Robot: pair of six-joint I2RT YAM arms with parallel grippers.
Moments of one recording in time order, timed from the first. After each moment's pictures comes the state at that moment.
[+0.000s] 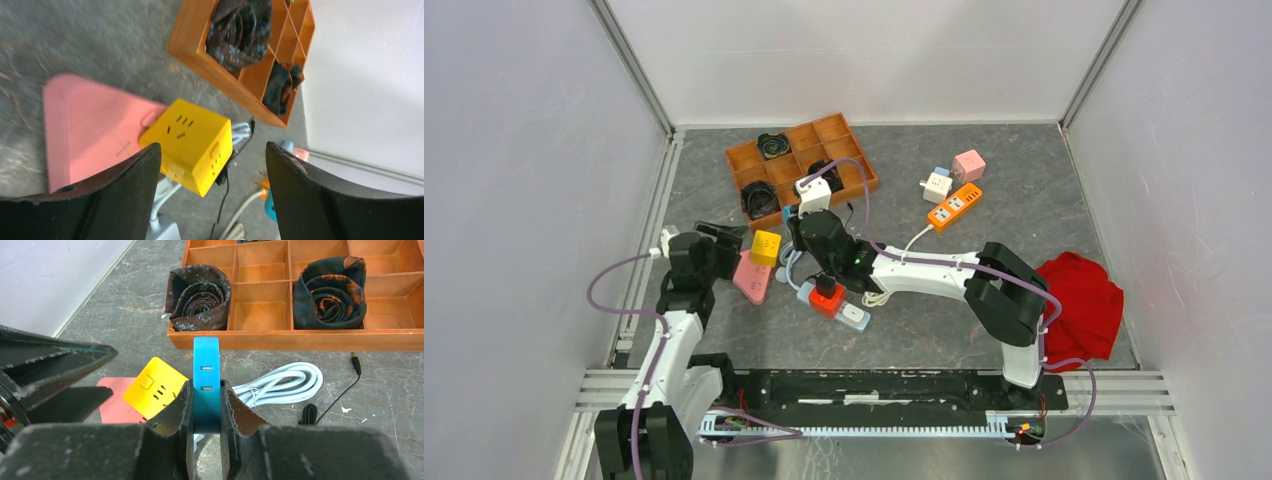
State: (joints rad) left arm 0.08 0.84 0.38 -0.05 0.09 -1.18; right arm 1.09 1.91 1.32 0.31 0.53 0.33
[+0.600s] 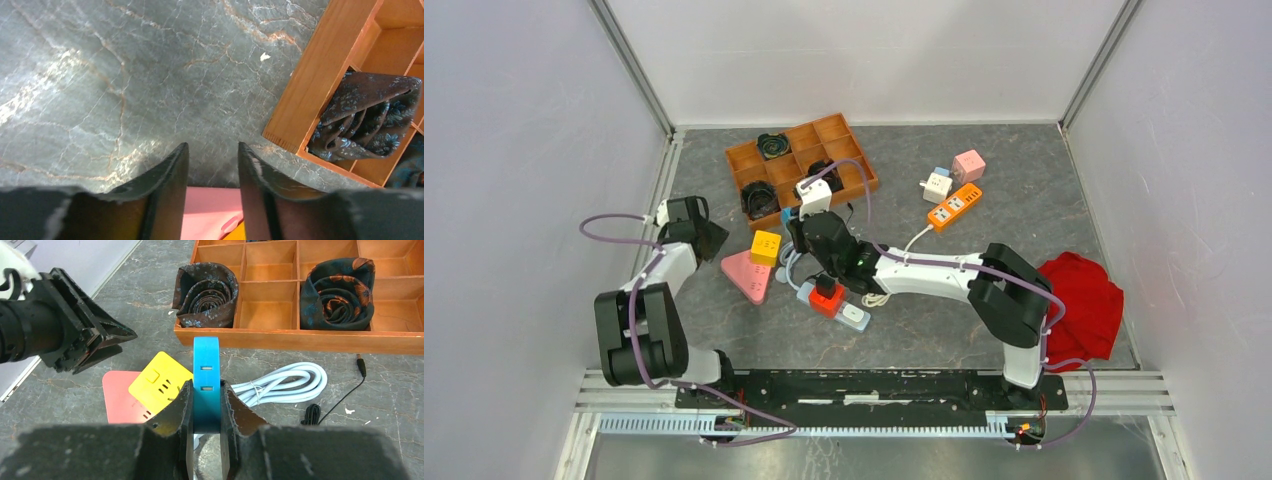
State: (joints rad) left arm 0.18 1.38 0.71 -0.18 -0.09 -0.81; right arm 1.09 1.89 1.31 0.32 0.50 0.32
